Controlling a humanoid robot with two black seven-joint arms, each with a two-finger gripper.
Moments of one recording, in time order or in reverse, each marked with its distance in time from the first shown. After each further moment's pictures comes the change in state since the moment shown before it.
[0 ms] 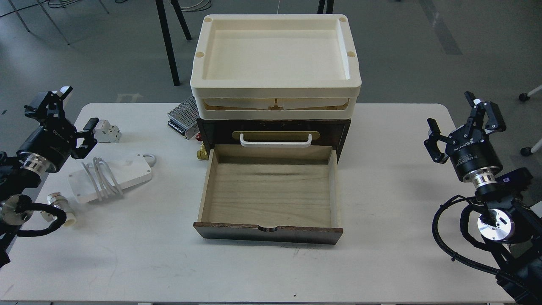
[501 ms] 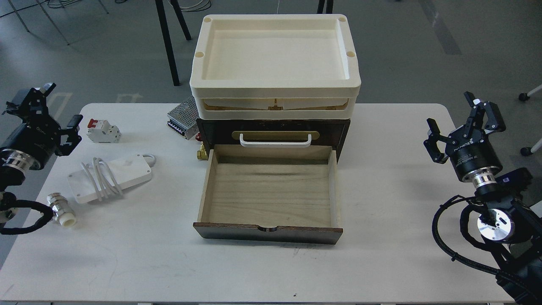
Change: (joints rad) left arm -0.025 0.041 -0.006 0.054 -0.001 0.000 0.000; right arm 0.000 0.000 -0.001 0.000 0.000 0.000 0.000
